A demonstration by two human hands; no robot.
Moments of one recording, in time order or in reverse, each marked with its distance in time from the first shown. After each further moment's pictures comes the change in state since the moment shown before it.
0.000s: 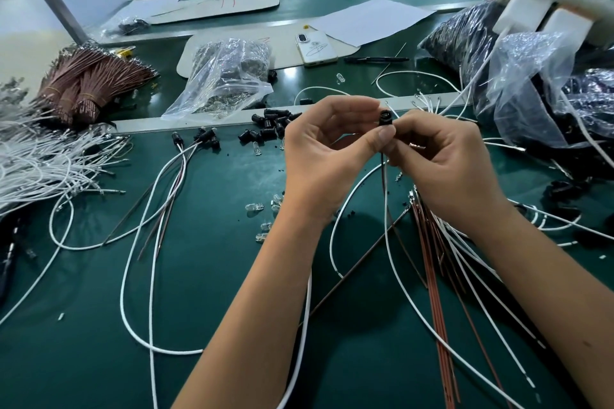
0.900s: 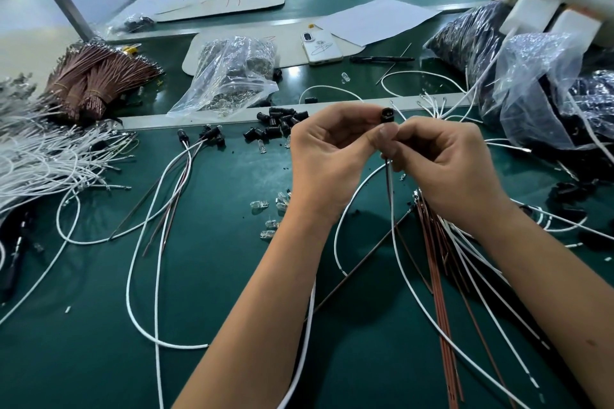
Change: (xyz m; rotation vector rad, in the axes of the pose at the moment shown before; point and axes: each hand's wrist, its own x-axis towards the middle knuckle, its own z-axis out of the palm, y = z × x) left_hand 0.000 -0.005 0.002 -0.081 0.025 0.008; right_hand 0.000 0.004 0.000 -0.003 -0.027 0.055
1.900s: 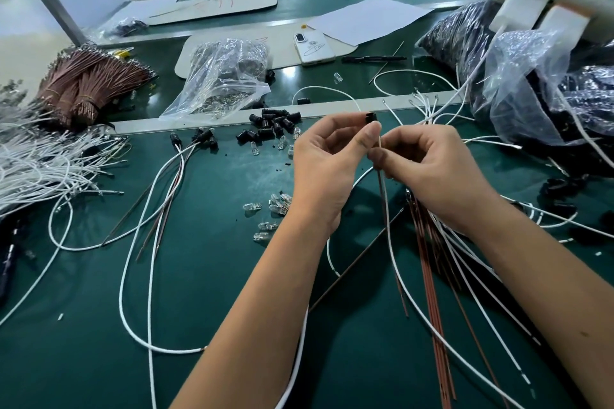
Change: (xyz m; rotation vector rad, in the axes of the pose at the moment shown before) left_hand -0.002 -0.010 0.005 -0.016 0.088 -0.241; right_hand 0.000 0.012 -0.001 0.053 -0.050 0.181
